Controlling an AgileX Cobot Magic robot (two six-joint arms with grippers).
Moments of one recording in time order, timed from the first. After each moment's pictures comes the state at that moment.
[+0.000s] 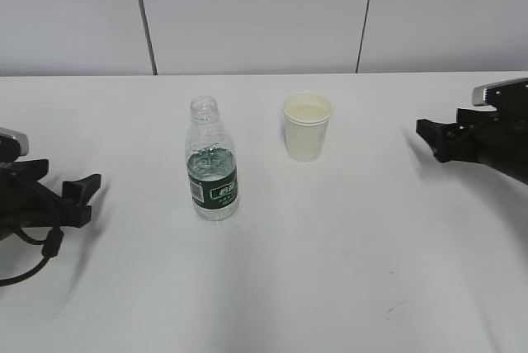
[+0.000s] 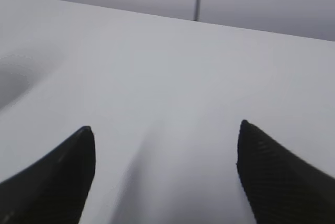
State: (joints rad) left arm -0.03 2.01 -0.46 0.31 -1.11 0.02; right arm -0.23 2.18 -0.93 -0.60 -0.93 0.18
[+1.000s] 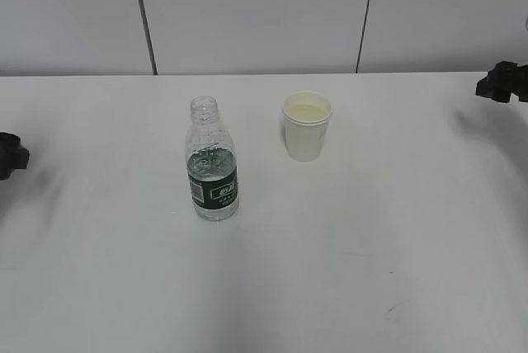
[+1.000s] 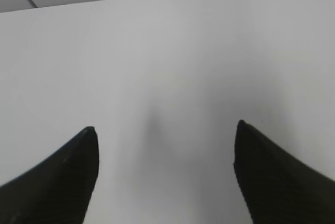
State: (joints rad) left arm 0.11 1.73 -0.77 0.25 -0.15 0.03; right arm -0.32 2.07 -1.34 -1.72 -0.25 1.63
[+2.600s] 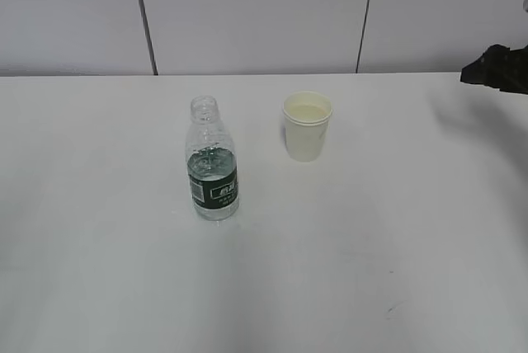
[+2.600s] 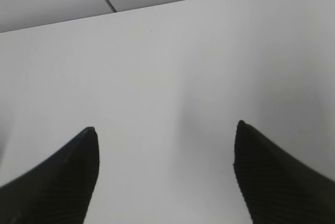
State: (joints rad) left arm 0.10 0.28 -0.55 -0.15 1.13 0.21; right arm -0.32 2.03 -1.37 -1.85 -0.43 1.84
